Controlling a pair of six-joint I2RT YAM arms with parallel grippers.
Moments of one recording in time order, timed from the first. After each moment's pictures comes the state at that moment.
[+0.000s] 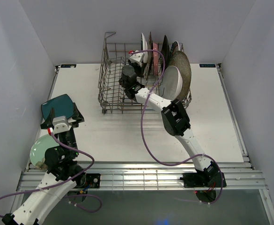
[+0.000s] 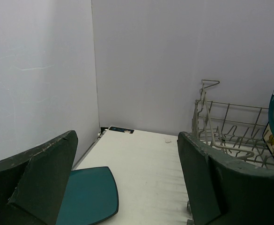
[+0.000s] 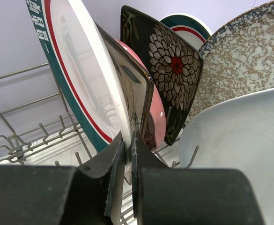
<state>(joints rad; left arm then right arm) -0.59 0.25 0.32 0.57 -0.74 0.44 0.79 2.51 2.21 0.58 1.33 -0.26</state>
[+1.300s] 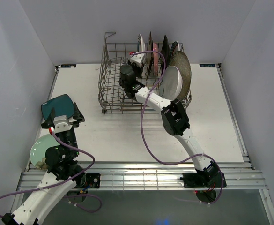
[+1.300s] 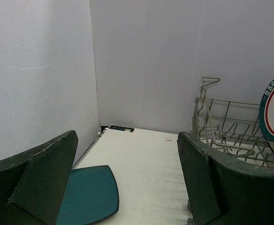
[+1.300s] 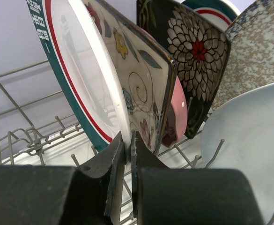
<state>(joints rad) -0.59 0.26 0.32 0.56 -0.74 0.44 0.78 2.54 2.25 0.44 1.28 -0.05</state>
